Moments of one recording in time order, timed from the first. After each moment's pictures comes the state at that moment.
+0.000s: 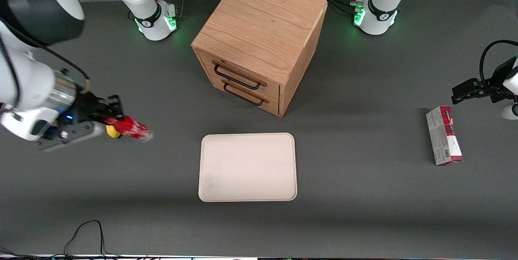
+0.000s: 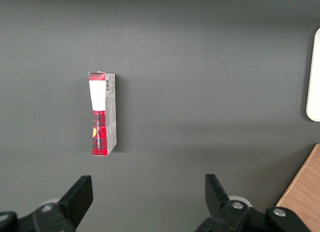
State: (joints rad) arm 0.02 0.46 0.32 -1.07 -0.05 1.46 0.04
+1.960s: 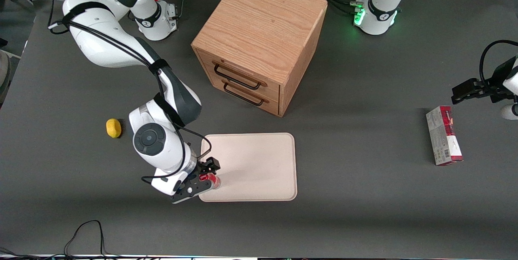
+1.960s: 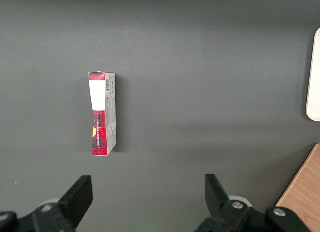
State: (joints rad) arm 0.12 0.90 0.47 -1.02 -0.40 1.97 0.22
